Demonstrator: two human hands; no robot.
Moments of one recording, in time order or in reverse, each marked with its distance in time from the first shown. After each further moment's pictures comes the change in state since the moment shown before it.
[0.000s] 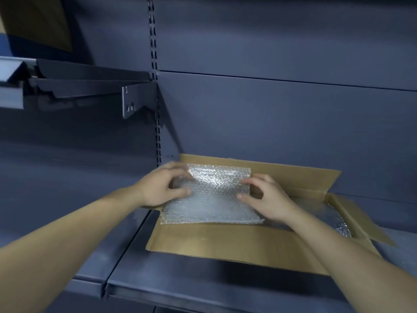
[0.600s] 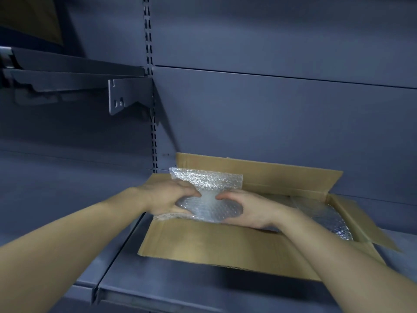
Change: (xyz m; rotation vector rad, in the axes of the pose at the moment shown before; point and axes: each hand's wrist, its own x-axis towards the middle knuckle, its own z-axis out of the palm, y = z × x) left_hand 0.018 0.008 0.018 0.332 -0.397 0.125; right_hand 0.010 -0.020 0.013 -0.160 -0.426 -0.165
